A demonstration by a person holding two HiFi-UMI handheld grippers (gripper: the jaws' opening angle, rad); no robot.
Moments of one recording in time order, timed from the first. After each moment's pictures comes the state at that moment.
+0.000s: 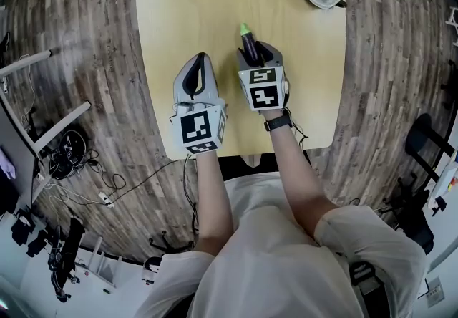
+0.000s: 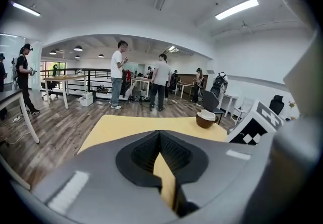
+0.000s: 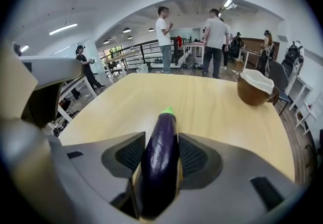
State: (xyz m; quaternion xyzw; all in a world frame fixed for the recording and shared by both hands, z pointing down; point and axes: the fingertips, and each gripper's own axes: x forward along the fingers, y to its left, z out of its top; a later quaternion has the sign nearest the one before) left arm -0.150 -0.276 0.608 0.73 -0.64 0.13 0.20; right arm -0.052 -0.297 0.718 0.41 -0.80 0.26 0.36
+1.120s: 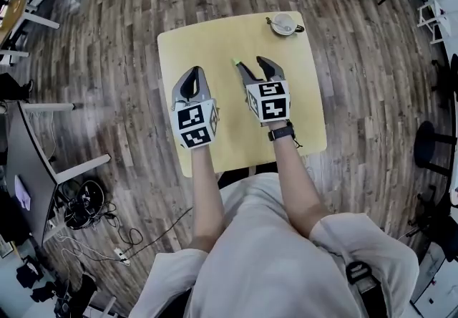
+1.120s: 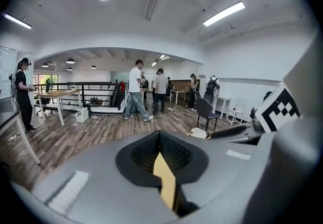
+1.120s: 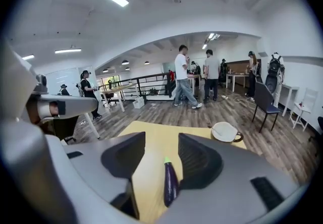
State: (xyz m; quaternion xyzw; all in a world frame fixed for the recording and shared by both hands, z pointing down) left arm -0.160 -0.272 0.499 0.75 -0.63 0.13 0.15; right arm -0.029 -0.296 0.545 0.49 -0.83 0.19 0.20
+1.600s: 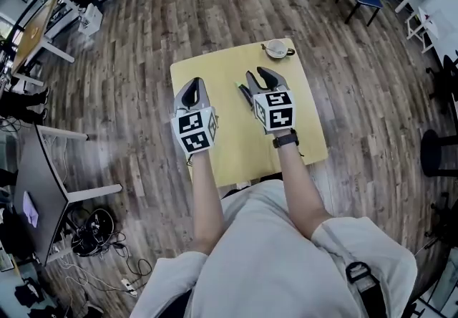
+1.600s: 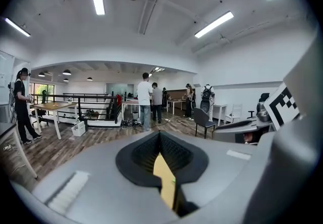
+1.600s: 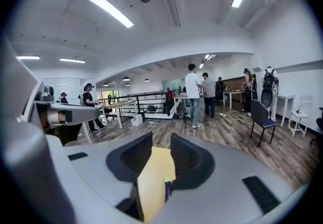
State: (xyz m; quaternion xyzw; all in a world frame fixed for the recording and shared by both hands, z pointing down) left arm -0.163 -0.256 0.422 0.78 -0.62 0.10 0.09; right arm -0.014 -0.277 0.449 0.52 -0.84 0.12 0.12
